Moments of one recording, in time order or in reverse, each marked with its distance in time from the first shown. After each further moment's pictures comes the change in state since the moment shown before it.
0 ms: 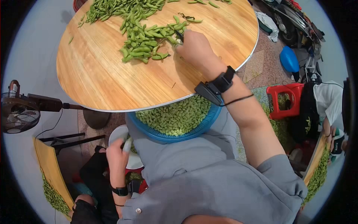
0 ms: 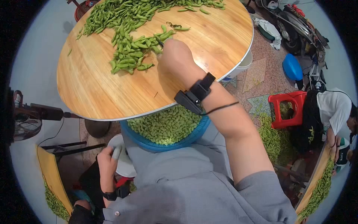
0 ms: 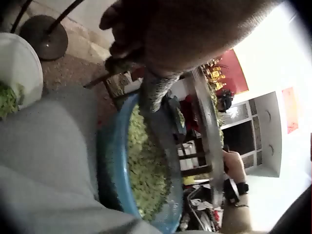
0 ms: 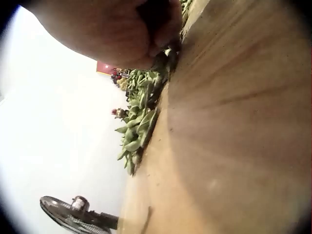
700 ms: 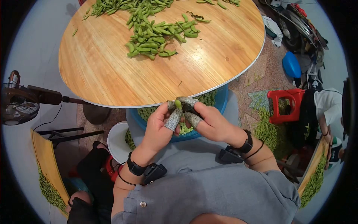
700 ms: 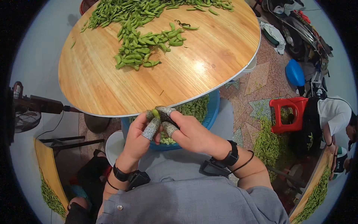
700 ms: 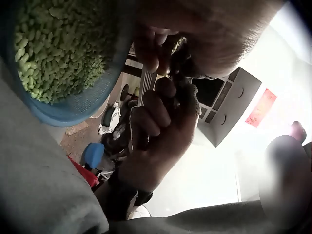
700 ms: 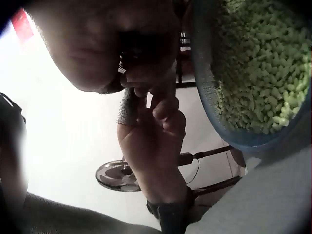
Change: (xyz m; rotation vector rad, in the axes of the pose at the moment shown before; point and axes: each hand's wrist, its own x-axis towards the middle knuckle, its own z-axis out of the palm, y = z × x) left_hand 0.047 0.145 0.014 -1.366 -0.433 0.111; right_hand -0.161 -0.028 -0.055 0.842 -0.654 -0.056
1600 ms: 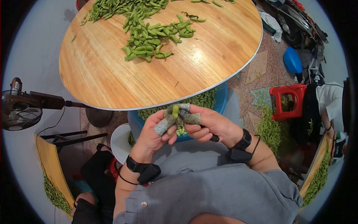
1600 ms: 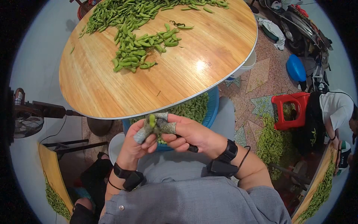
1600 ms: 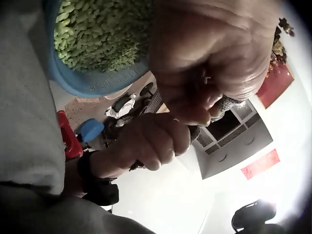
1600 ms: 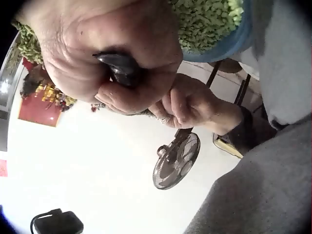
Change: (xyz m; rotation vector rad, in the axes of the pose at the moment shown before) left_hand -0.004 -0.008 -0.014 -0.175 -0.078 -0.108; right_hand -0.001 -0.008 -0.005 1.266 -0.244 0.564
